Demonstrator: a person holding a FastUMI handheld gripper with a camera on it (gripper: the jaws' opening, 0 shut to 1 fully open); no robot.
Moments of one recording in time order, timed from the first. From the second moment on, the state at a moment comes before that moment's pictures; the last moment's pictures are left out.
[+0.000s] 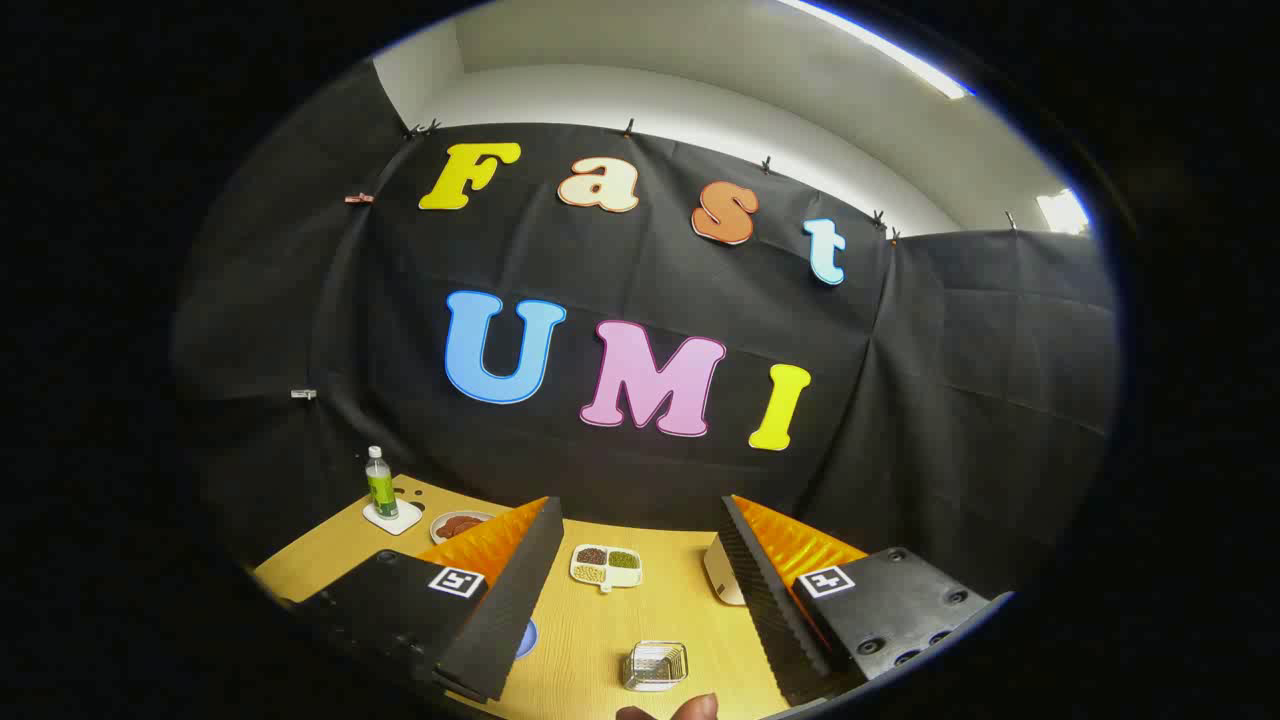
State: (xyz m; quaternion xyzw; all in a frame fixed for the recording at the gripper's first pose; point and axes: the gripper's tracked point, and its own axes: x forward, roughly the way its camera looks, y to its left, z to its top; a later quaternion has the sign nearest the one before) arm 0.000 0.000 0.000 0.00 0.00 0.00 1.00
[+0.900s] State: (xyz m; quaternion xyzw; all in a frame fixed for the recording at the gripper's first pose) arm 0.014 0.027 -0.016 0.01 0.03 0.03 1.00
